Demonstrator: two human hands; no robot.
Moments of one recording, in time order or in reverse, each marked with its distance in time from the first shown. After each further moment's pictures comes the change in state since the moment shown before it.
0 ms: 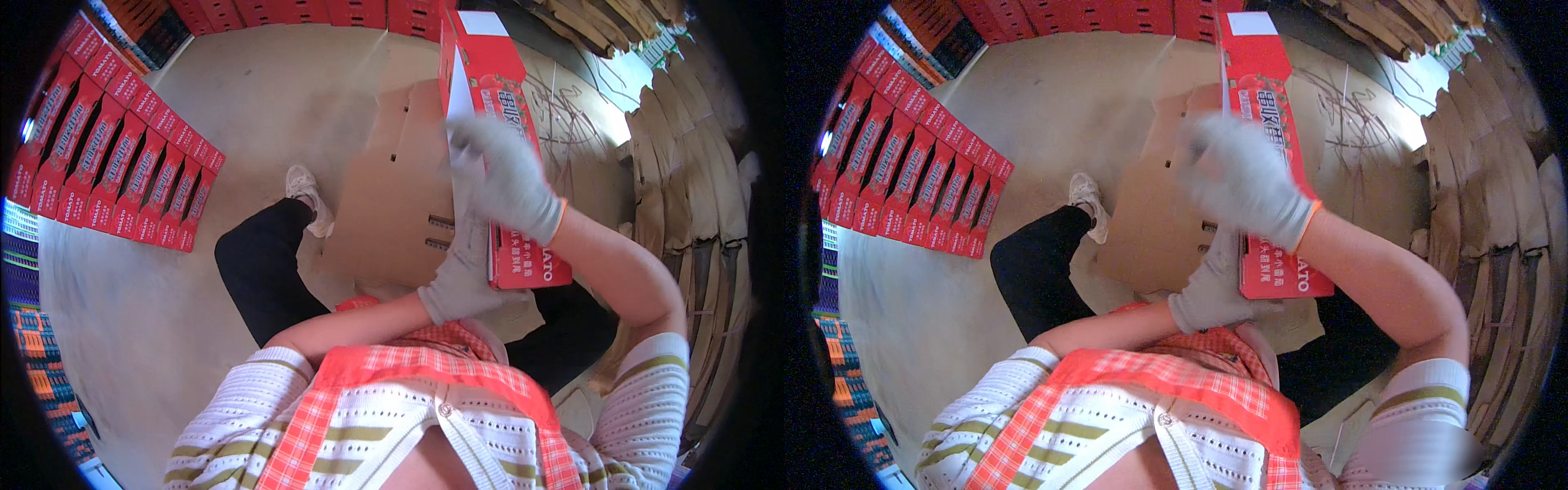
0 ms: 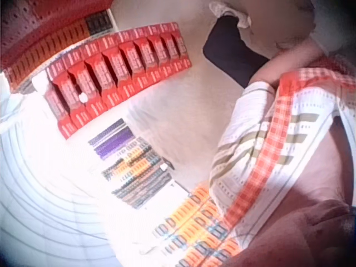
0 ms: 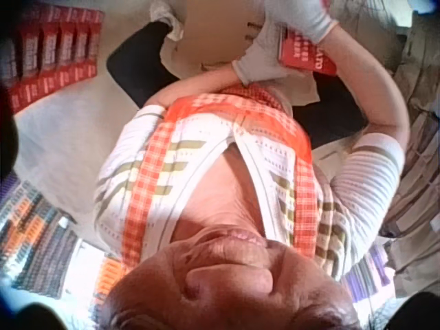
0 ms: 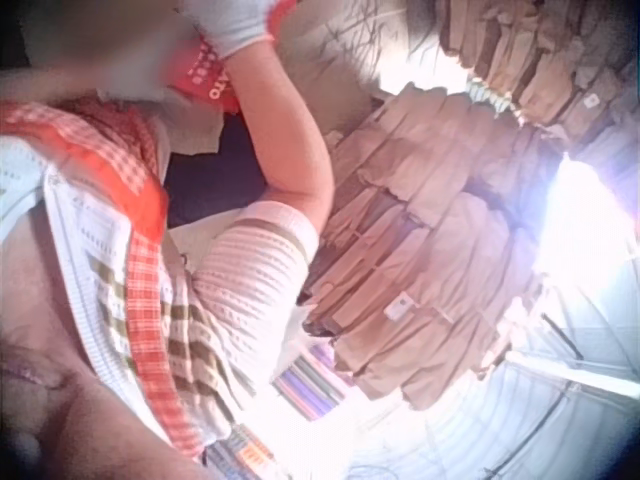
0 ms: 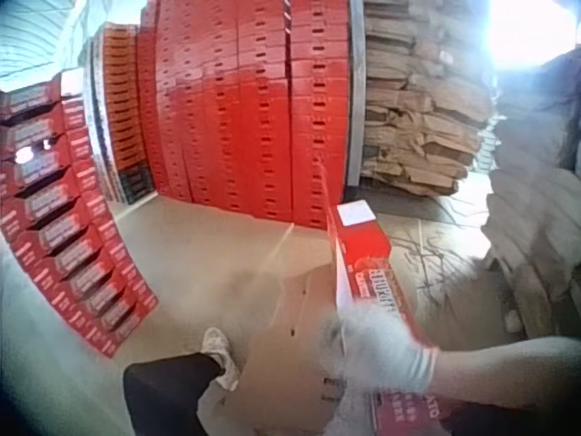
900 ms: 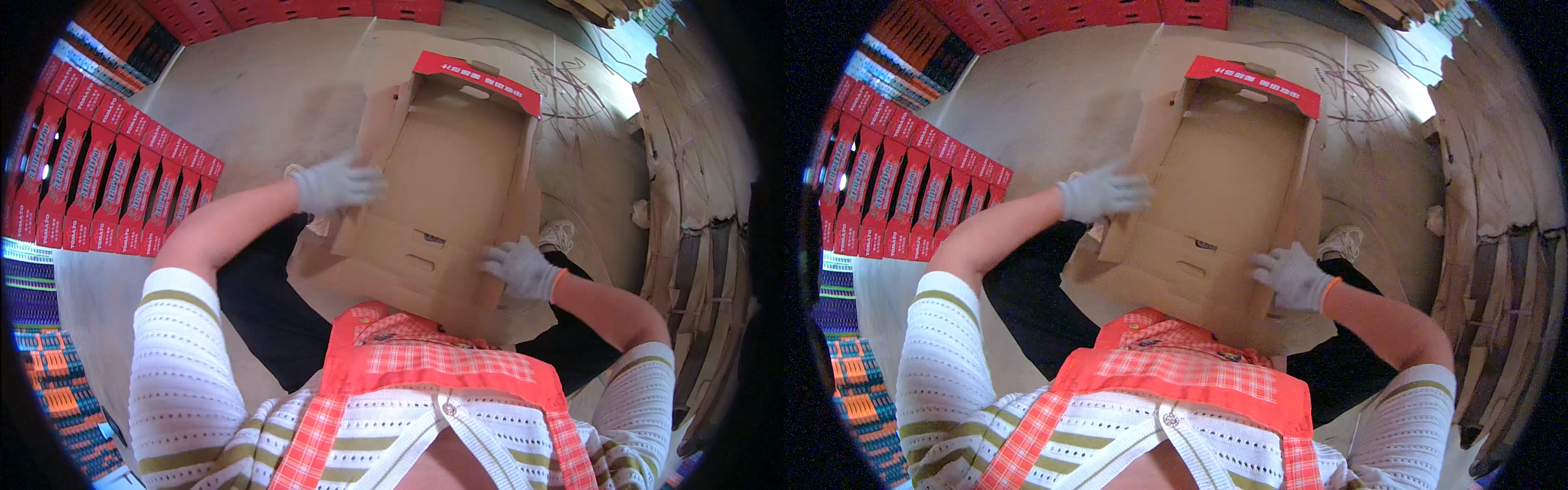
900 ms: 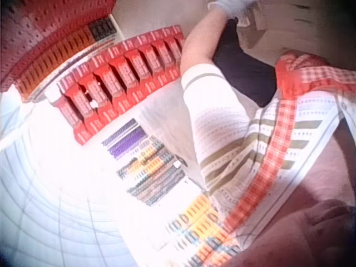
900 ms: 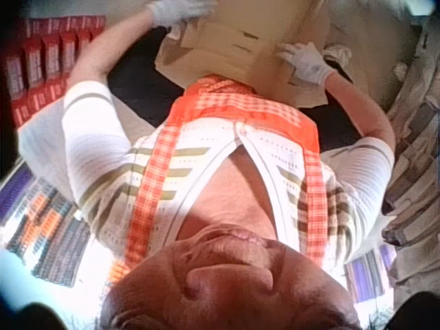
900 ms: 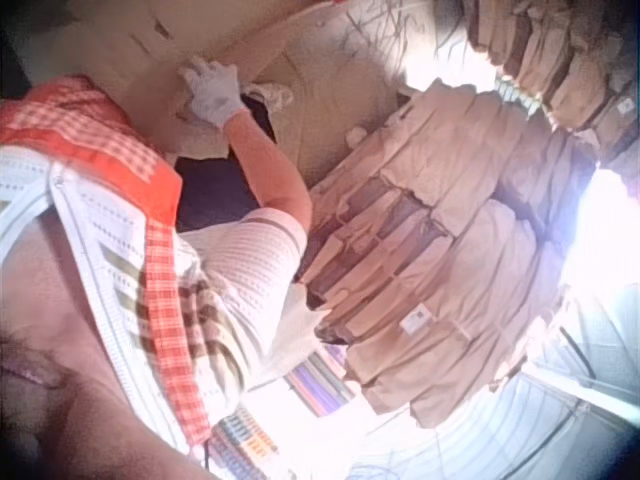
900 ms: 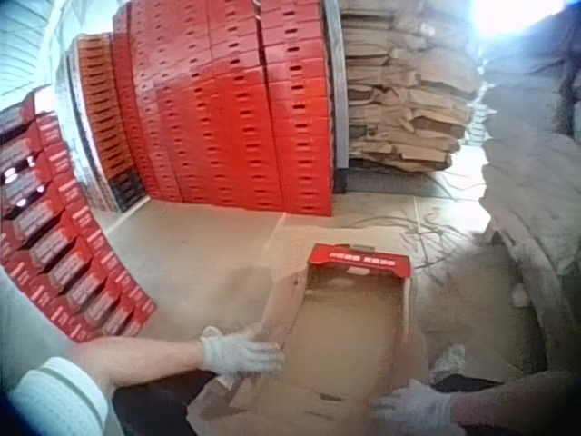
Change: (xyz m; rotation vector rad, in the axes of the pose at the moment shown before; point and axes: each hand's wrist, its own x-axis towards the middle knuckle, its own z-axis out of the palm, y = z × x) left_hand 0.067 -0.139 -0.210 1.185 -1.077 0.816; right_hand -0.214 0.096 0.066 -0.254 -0.904 0.004
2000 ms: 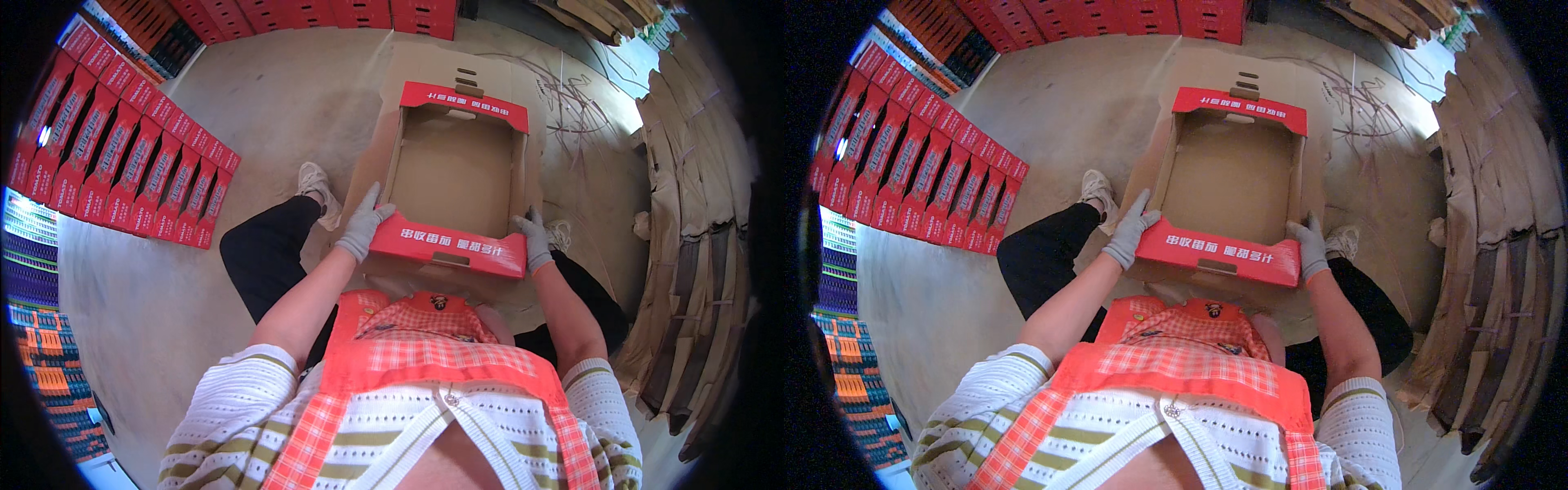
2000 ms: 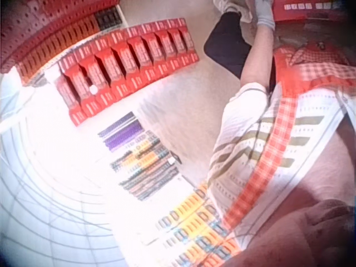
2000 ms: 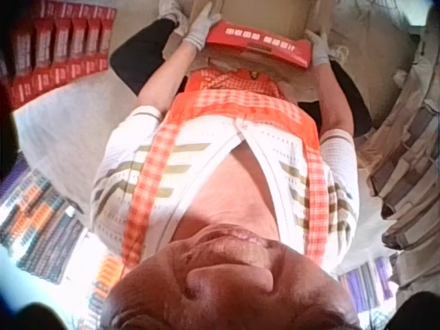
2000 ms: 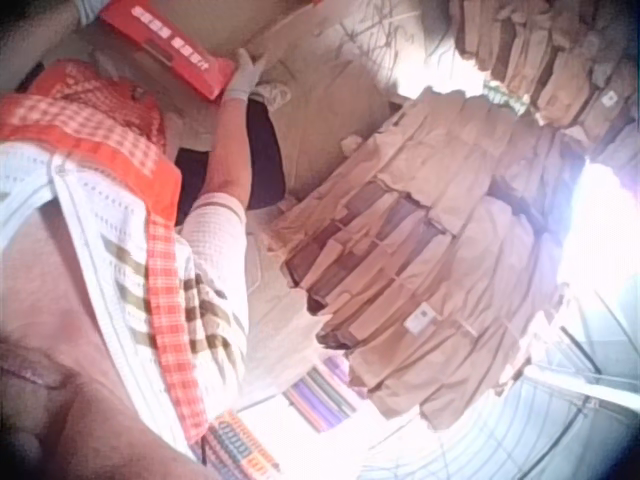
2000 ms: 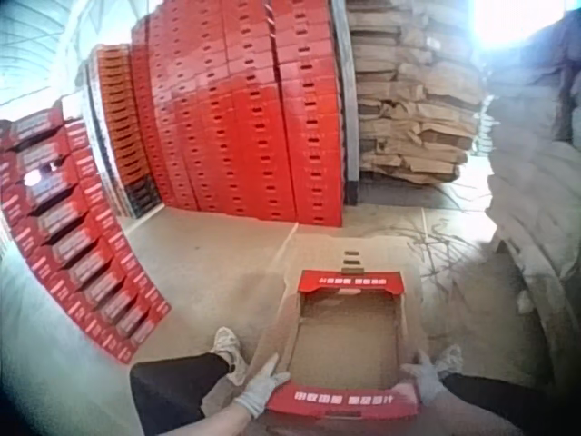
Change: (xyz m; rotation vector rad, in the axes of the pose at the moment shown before) left_hand 0.070 0.131 0.049 -1.881 1.037 -1.386; right_hand 0.042 0.039 0.088 1.707 1.097 0.738
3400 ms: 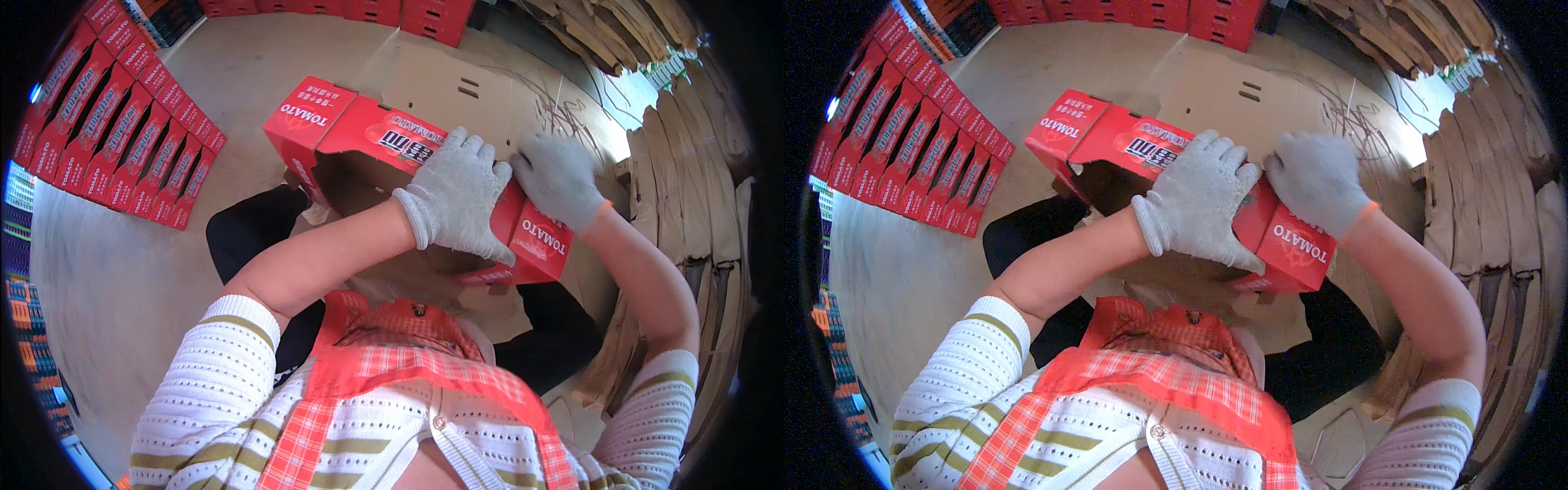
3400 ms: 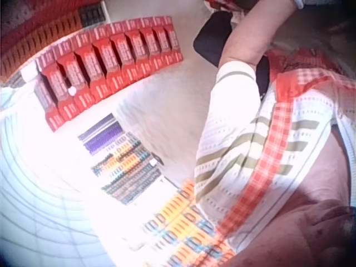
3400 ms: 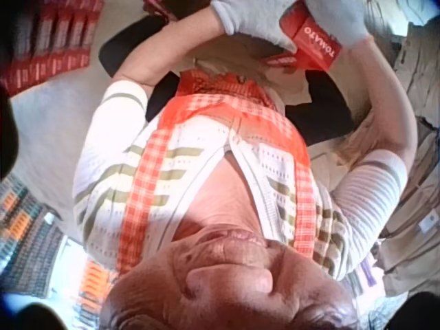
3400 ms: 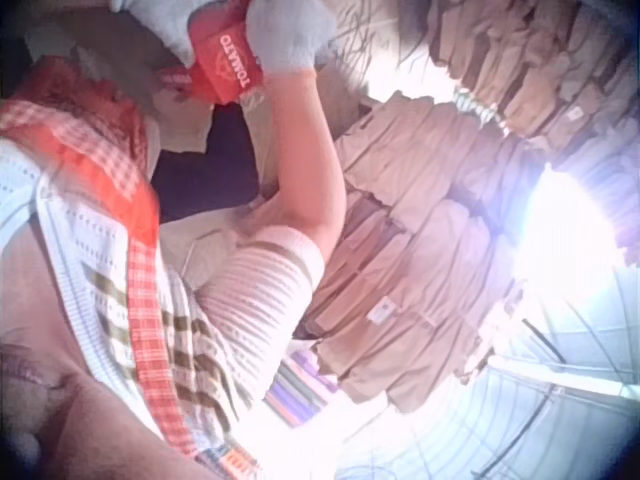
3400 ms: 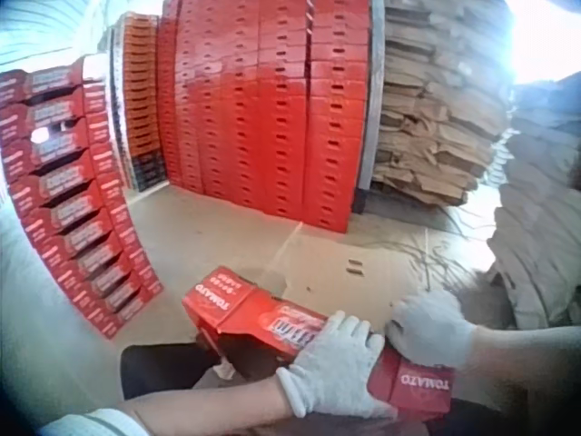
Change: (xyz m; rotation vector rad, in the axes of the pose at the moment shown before) left_hand -0.054 0.212 0.116 1.364 -0.241 1.064; right_hand -0.050 -0.270 0.123 -1.633 -0.362 -0.916
